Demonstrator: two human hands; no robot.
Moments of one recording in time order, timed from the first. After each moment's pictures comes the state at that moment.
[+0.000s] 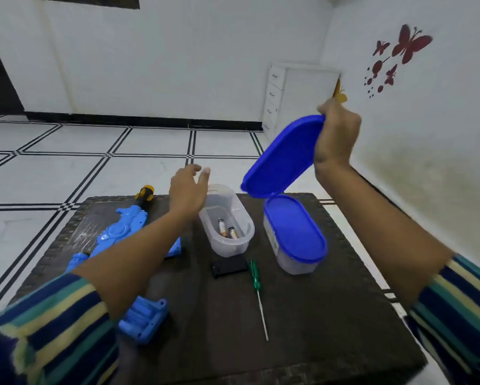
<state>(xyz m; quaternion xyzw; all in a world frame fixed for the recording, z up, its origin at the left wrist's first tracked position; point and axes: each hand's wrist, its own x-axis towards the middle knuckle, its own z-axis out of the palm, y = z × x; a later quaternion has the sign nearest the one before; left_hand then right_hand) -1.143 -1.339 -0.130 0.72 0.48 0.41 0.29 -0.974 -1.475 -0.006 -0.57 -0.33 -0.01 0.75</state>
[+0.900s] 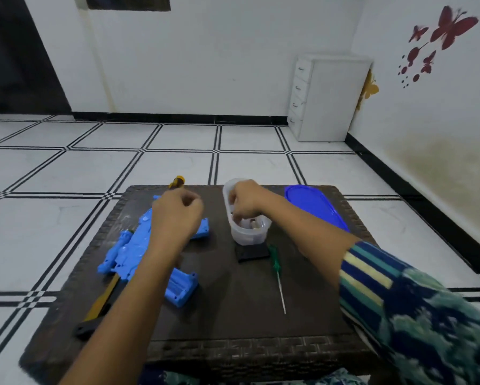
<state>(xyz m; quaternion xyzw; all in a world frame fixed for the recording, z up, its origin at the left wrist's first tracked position) -1.245 -1.450 -0.094 0.68 0.56 0.39 0.28 -1.073 -1.430 -0.092 -0.73 -0.66 0.18 0.01</state>
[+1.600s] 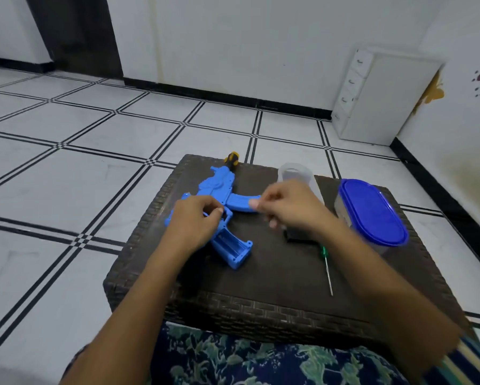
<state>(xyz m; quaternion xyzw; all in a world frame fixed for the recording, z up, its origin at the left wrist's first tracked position) -1.343 -1.468 -0.133 0.71 0.55 0.33 0.29 -1.157 -1.511 -0.075 -0.69 -0.60 0.30 0.27</state>
